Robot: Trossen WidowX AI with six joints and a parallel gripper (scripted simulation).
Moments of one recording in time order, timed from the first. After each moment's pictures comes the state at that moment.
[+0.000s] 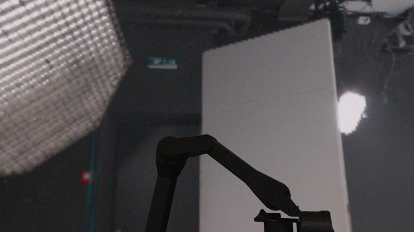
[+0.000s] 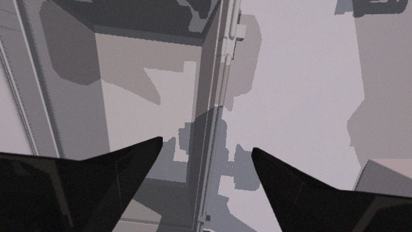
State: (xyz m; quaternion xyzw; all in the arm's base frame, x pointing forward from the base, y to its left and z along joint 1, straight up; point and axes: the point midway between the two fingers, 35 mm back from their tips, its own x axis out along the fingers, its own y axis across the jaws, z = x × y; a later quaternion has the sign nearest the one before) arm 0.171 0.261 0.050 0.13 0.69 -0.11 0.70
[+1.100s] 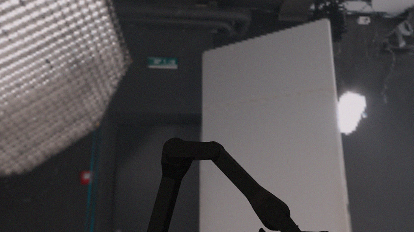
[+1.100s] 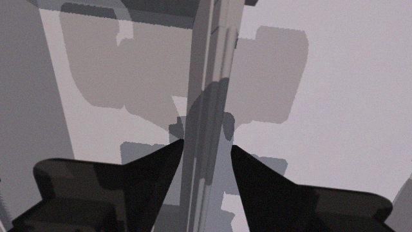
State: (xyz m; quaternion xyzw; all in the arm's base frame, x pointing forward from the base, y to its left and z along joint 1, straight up) arm 0.169 0.257 0.012 0.13 0.69 -0.11 0.70
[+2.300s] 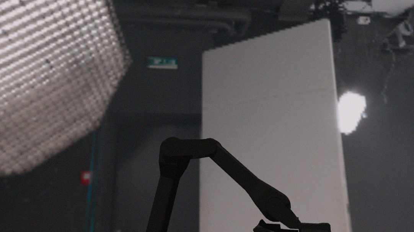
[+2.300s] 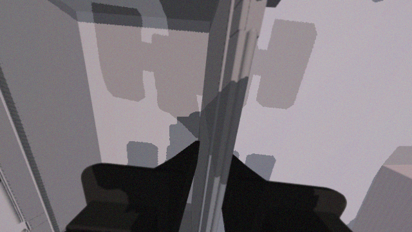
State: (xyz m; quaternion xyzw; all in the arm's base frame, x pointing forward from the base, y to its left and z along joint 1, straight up) arm 0.168 0.256 0.029 0.13 0.69 -0.11 0.70
